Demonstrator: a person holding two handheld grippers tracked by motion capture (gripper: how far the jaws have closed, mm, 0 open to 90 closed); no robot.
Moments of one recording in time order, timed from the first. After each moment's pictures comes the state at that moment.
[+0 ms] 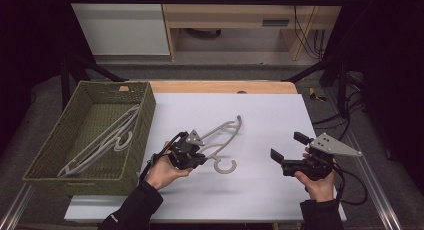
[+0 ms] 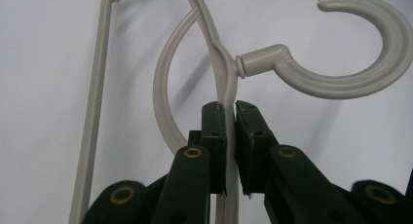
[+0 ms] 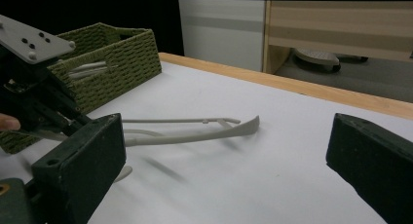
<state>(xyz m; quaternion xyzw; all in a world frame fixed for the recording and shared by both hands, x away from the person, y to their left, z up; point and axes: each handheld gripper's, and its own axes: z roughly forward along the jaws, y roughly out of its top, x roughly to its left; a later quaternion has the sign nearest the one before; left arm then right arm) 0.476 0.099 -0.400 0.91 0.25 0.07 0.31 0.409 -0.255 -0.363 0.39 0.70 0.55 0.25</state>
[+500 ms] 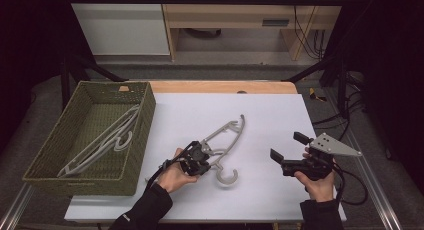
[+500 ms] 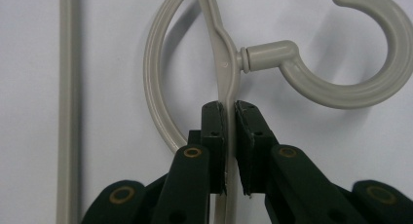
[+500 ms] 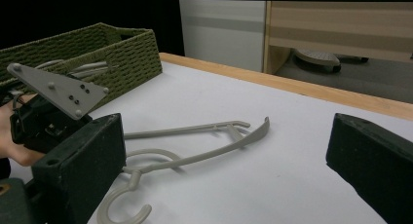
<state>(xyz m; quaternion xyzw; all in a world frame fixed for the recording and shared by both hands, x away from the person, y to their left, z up) 0.481 0.073 -0.444 0.94 0.23 0.09 0.24 0.408 -0.254 -0.362 0.39 0.70 0.55 0.25</state>
